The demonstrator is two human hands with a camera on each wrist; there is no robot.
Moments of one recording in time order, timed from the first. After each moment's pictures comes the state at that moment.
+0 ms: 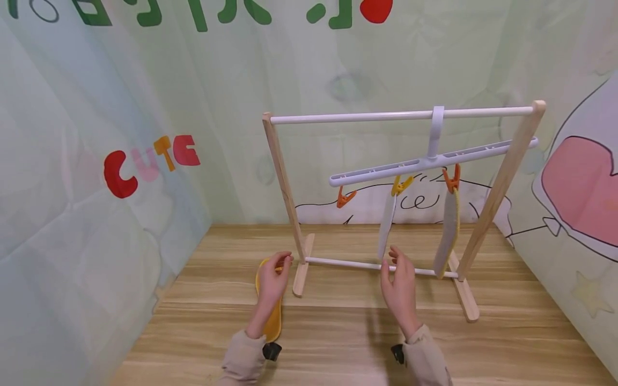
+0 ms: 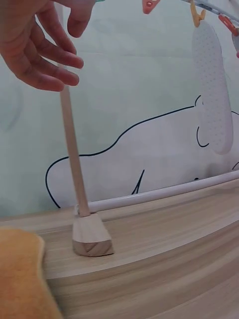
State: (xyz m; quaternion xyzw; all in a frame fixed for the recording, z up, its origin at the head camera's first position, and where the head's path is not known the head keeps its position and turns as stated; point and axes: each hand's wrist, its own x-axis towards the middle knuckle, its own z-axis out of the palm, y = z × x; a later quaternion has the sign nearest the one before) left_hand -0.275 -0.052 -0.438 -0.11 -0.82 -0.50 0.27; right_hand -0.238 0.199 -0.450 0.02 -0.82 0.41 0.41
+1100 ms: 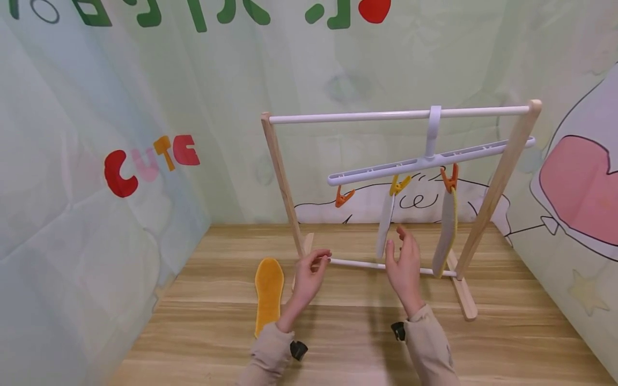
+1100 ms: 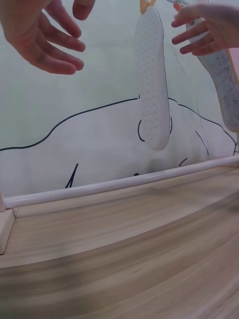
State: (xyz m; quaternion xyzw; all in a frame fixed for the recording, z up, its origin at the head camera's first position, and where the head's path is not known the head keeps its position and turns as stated) left_hand -0.274 0.014 -0.443 -0.20 -0.76 -0.58 0.19; right_hand -0.254 0.211 -0.415 0.00 -0.81 0.44 0.39
